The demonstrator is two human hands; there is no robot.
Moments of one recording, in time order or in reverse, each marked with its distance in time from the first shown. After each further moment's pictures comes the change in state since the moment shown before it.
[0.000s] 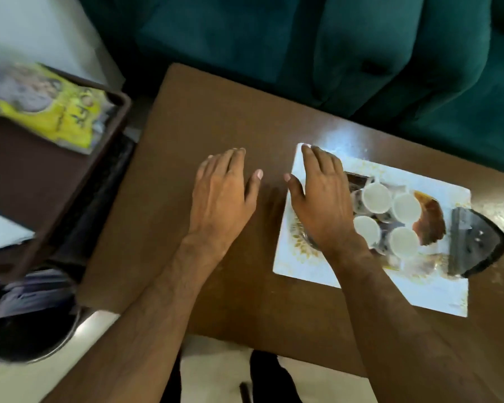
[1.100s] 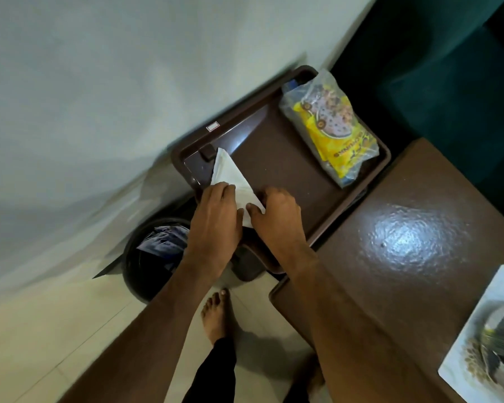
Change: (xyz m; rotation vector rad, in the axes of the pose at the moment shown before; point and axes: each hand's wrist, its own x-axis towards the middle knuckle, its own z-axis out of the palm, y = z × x) left_hand -0.127 -0.384 -0.148 0.009 0.024 -0.591; right_hand -0.041 -0.467 0.151 0.196 -0.448 -0.319
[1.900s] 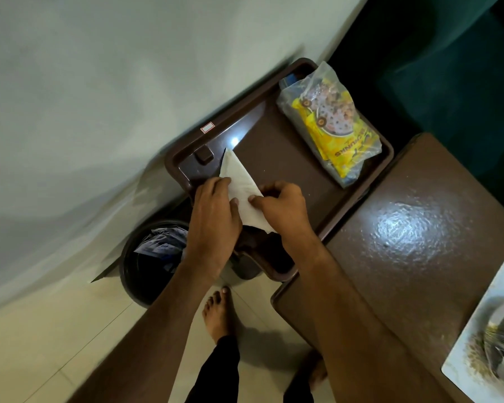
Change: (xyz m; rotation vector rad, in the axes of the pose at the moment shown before) left_hand 0.018 0.001 -0.001 -0.348 0.012 -0.122; right_hand 0.028 0.002 -0.006 0.585 -0.028 0.325
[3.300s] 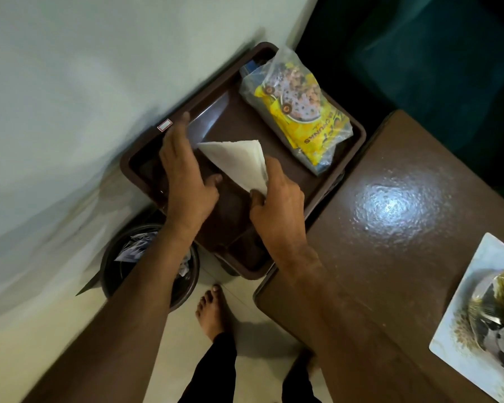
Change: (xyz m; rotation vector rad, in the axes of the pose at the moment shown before) left_hand 0.048 0.024 0.010 -0.252 0.114 0.137; right_hand -0.019 0.018 -0.037 -0.335 0.257 -0.501
